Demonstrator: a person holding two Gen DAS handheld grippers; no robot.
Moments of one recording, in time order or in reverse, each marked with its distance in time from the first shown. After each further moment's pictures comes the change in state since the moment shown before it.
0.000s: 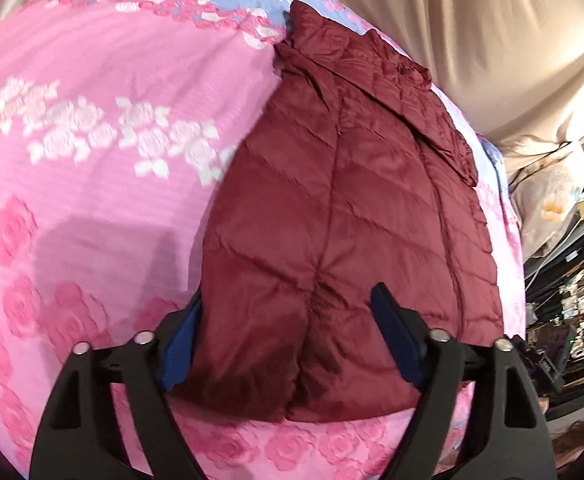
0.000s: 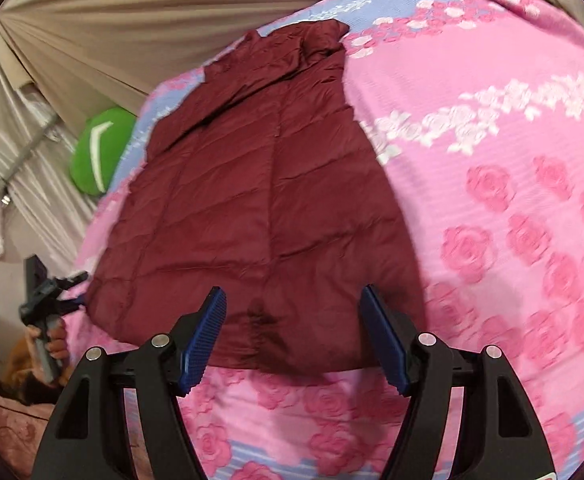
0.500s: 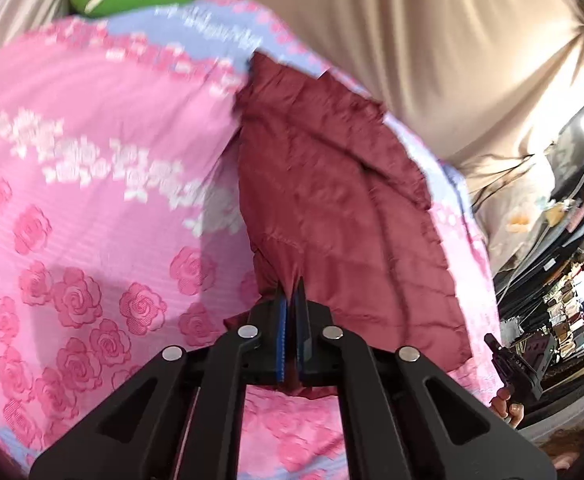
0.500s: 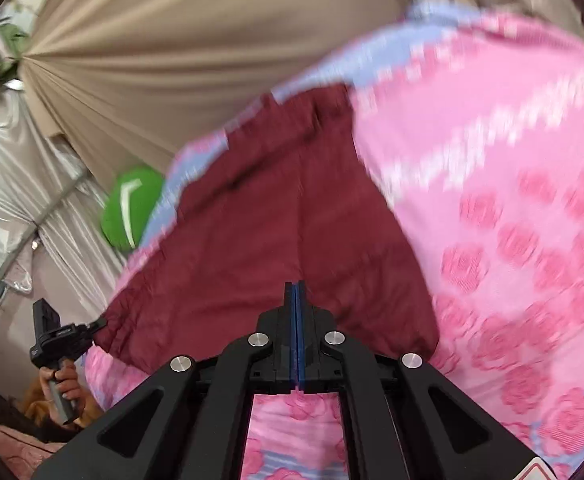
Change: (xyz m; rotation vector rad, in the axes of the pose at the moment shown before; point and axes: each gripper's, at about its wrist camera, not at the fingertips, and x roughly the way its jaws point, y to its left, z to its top) left arm -0.063 -0.034 -0.020 0.047 -0.183 -0.100; right arm -0.047 0.002 -0.012 0.025 -0.268 0.086
